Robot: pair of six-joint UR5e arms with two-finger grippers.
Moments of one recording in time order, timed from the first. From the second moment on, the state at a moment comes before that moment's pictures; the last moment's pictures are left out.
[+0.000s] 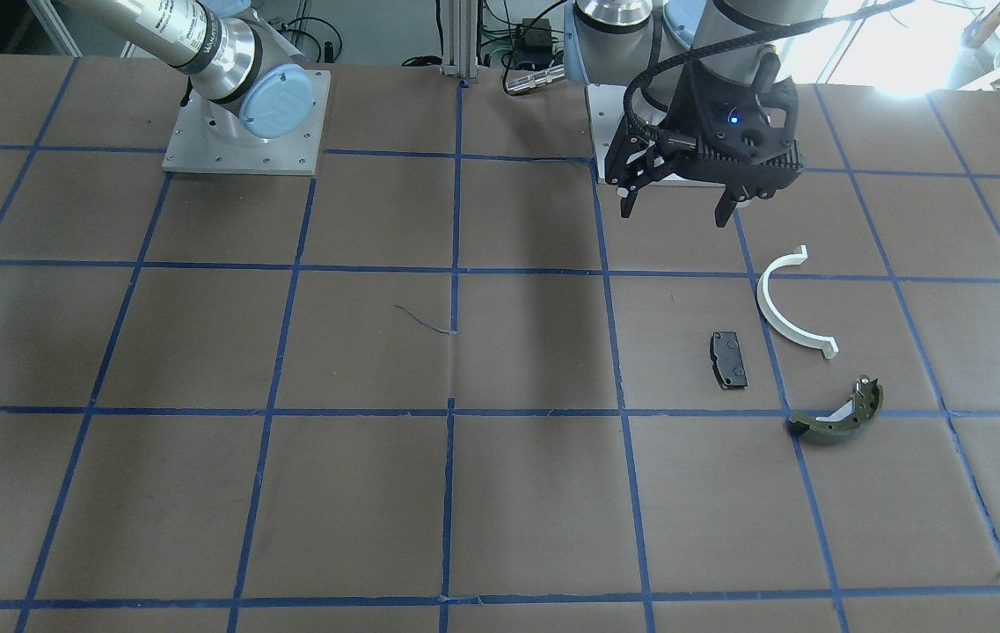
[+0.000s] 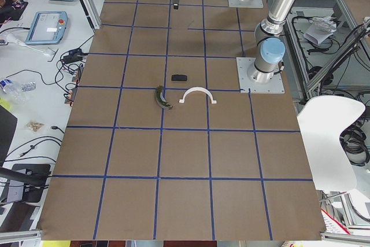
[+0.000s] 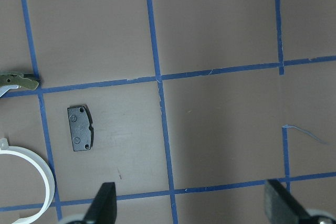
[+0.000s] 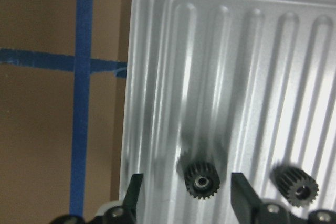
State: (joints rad) left arm -1.63 -1.55 -1.56 -1.56 1.57 0.03; right arm 0.65 -0.99 1.61 -2.16 -1.59 -1.04
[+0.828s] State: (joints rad) left arm -1.63 -1.55 -1.56 -1.56 1.57 0.04; right arm 0.65 -0.98 1.61 -2.17 -1.62 -1.04
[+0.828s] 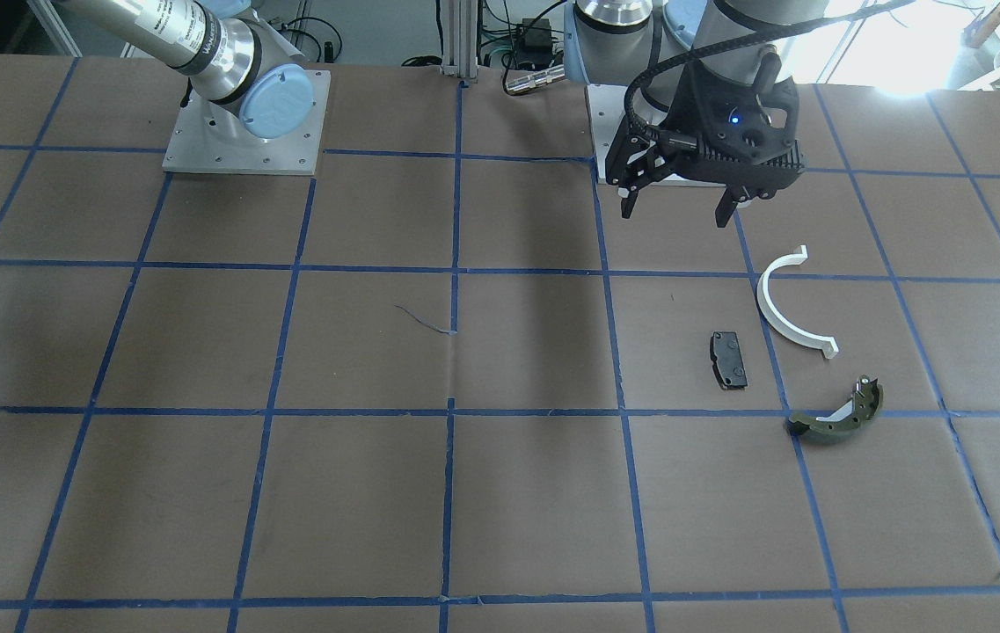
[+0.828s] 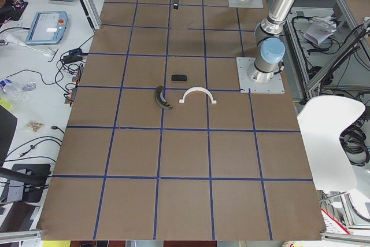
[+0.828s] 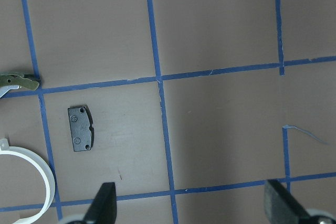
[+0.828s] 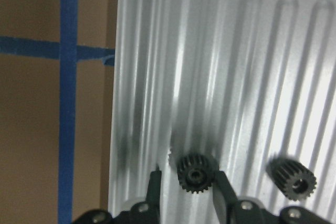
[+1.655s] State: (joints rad) left arm -1.63 -1.55 -1.56 -1.56 1.57 0.04; right arm 0.65 -0.98 1.60 -2.17 -1.62 -1.05
